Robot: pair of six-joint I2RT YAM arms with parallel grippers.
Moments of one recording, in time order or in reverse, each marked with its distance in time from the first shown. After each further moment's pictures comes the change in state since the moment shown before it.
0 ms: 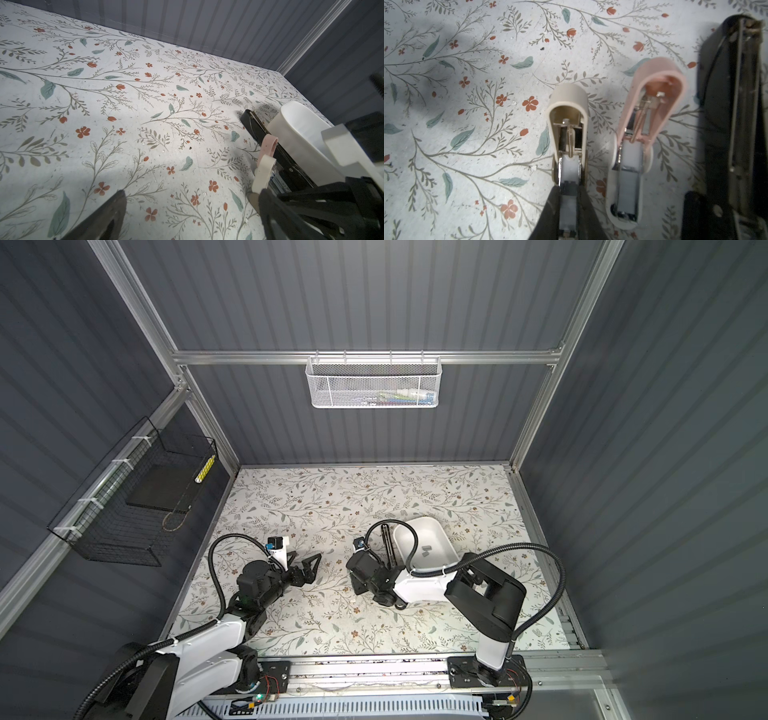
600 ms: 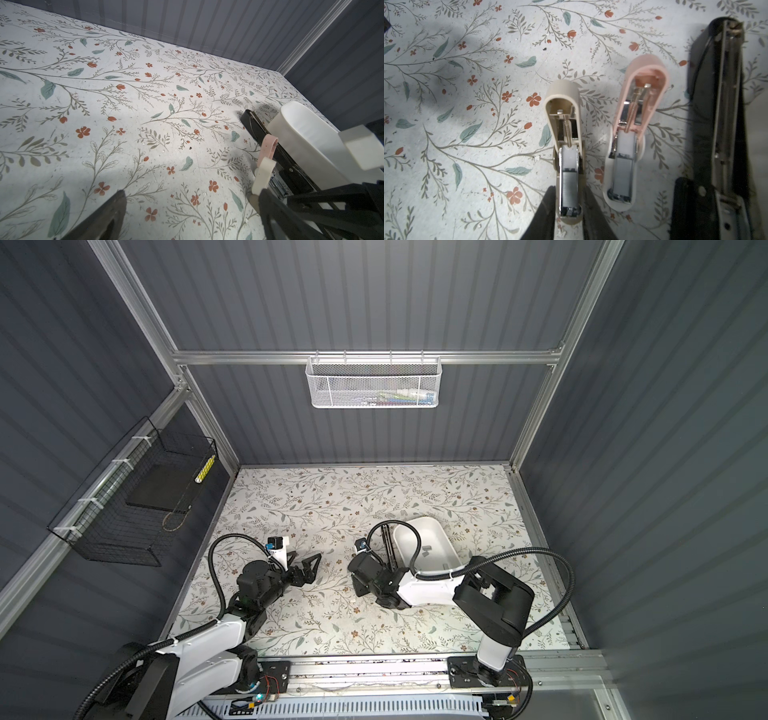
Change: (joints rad) left arm 0.000 0.000 0.000 0.000 -0.004 0.000; right arm 0.012 -0.042 -0.037 -0.001 0.008 0.010
